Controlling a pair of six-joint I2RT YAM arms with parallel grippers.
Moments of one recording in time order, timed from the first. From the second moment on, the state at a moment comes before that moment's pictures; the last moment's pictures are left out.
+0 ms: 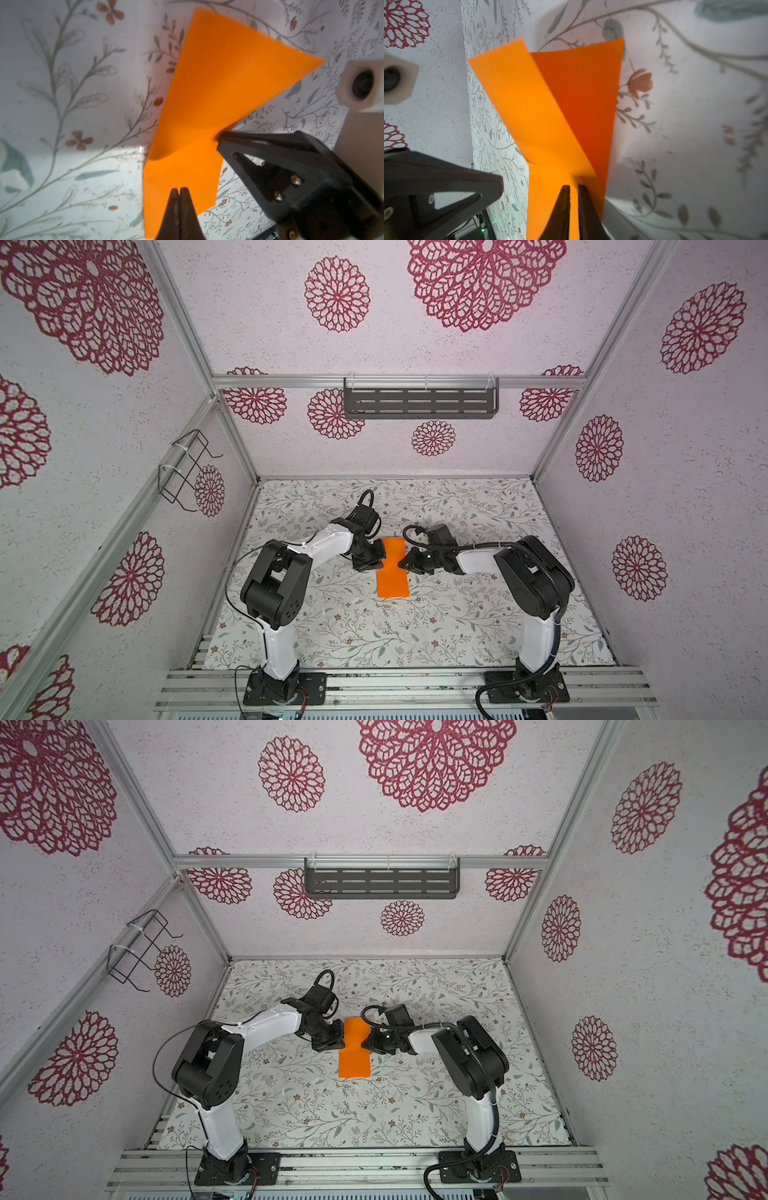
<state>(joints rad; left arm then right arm) -0.49 1.92 1.30 -0.64 0.33 -0.72 0.57 1.96 0.99 0.10 -0.52 0.73</state>
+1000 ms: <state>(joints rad) -0.46 2.04 1.35 -0.62 0.31 -0.66 0.56 1.94 1.00 0.09 -0.55 0.73</state>
